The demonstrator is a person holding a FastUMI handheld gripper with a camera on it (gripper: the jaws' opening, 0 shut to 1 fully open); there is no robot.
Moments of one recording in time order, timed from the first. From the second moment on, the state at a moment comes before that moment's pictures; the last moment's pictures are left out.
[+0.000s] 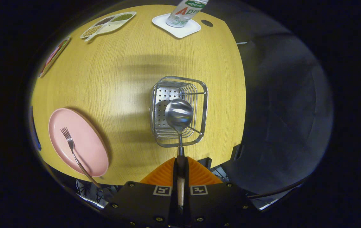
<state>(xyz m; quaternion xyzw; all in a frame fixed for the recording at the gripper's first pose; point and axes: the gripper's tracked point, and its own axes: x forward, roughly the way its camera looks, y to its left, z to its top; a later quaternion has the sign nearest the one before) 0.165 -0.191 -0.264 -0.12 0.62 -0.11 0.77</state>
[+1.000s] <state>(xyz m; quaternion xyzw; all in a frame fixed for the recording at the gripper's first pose) 0.149 -0.182 -0.220 -0.10 0.59 -0.13 0.79</state>
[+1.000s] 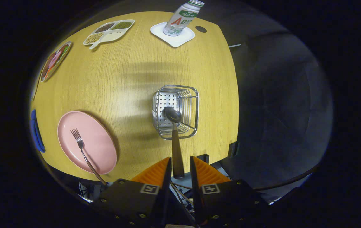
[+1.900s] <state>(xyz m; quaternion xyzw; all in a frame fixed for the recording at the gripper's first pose) 0.135 -0.048 -0.225 -0.15 0.54 -0.04 0.83</state>
